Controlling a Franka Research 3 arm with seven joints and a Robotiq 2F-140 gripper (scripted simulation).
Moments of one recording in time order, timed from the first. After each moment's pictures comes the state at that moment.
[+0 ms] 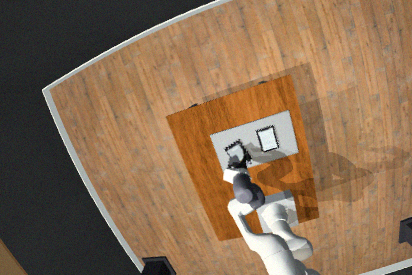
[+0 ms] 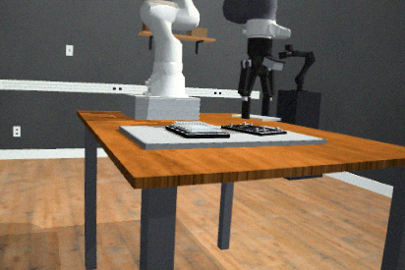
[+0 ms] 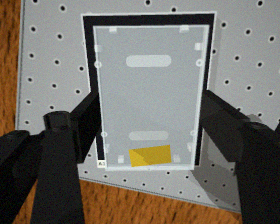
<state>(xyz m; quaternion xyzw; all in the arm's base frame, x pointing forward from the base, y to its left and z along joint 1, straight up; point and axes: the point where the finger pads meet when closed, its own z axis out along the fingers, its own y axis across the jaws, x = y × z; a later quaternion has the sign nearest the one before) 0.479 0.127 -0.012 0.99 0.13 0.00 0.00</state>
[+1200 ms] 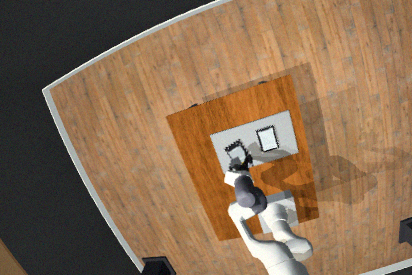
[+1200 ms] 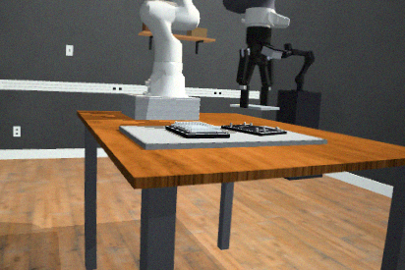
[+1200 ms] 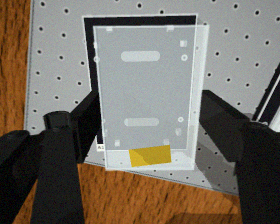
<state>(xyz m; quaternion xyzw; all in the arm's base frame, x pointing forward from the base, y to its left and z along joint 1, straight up) 0.479 0.119 0.021 0.99 0.13 0.00 0.00</state>
